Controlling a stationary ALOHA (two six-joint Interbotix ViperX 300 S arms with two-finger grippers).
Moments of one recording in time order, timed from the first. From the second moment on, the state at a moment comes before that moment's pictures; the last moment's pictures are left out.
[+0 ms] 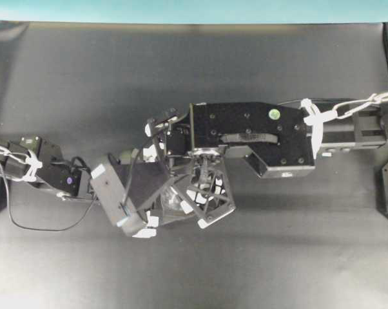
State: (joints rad) left arm -0.06 0.28 0.84 0.04 -0.81 -0.05; right arm 0.12 0.33 -0.39 0.02 1.45 -0.52
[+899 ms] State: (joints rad) left arm -0.06 0.28 0.84 0.04 -0.80 -0.05; right arm 0.18 0.31 -0.38 -0.01 1.38 -0.44
